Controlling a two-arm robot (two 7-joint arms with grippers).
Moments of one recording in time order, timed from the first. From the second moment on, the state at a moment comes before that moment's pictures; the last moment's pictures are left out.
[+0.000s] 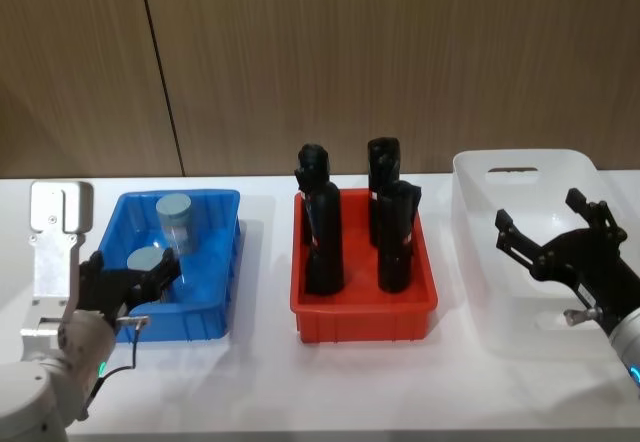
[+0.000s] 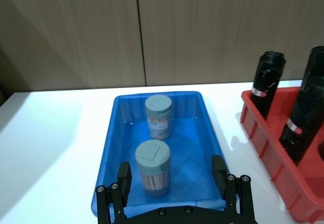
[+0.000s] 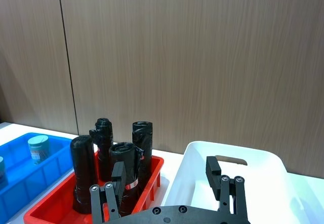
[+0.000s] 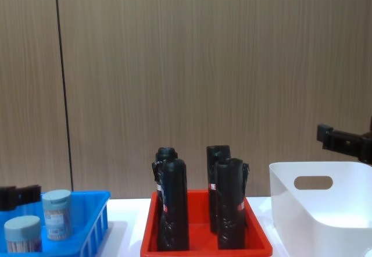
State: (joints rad) left arm -0.06 0.51 0.28 -1.73 -0.63 0.30 0.37; right arm -0.01 0.34 -0.23 -1.77 0.29 0.03 0.07
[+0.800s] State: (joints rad) left arm -0.19 0.48 0.25 -1.56 -0.61 0.45 0.24; right arm -0.01 0.34 -0.23 -1.77 0.29 0.03 0.07
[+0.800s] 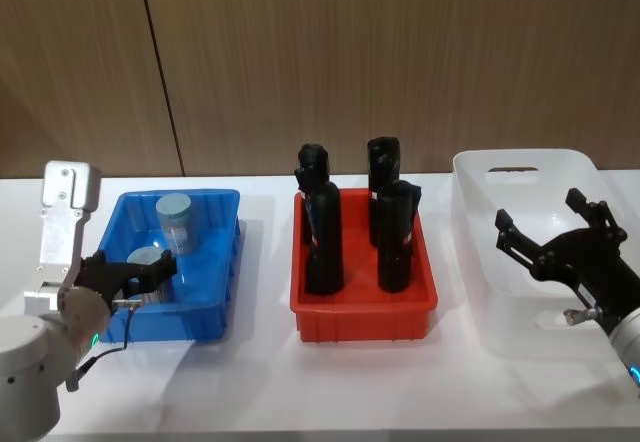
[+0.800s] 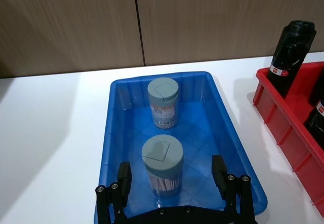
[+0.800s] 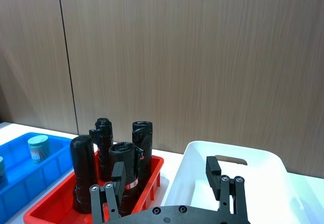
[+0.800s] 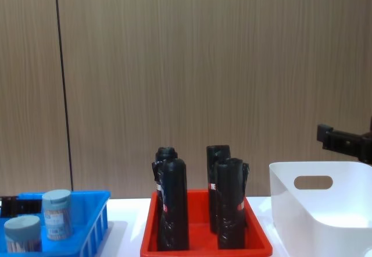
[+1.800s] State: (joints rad) left arm -0.29 0.43 0.25 -1.43 -0.55 0.55 0.22; right arm -0.01 0.34 -0.23 -1.77 0.29 0.03 0.07
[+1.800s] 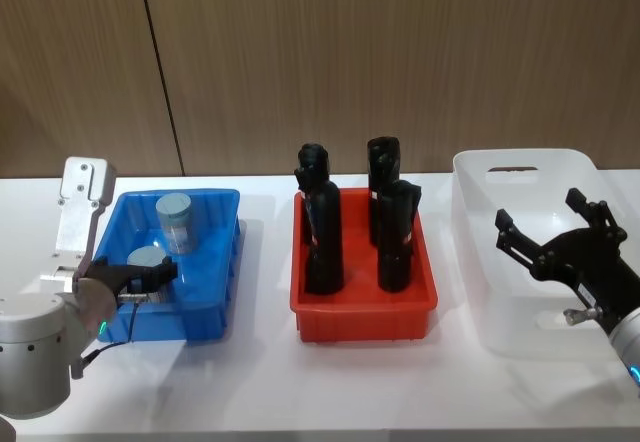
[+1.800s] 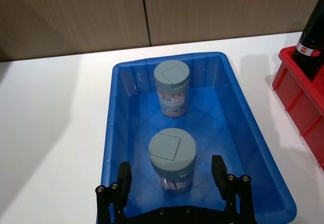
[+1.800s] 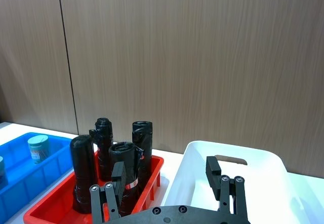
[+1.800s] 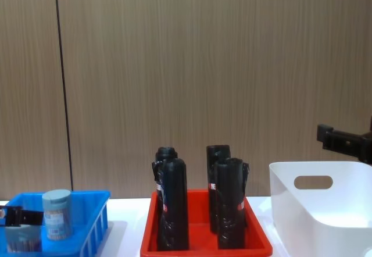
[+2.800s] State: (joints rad) left arm -0.35 0.40 0.24 -1.31 -0.54 0.53 0.10; right arm -0.01 0.34 -0.23 -1.77 0.29 0.03 0.07
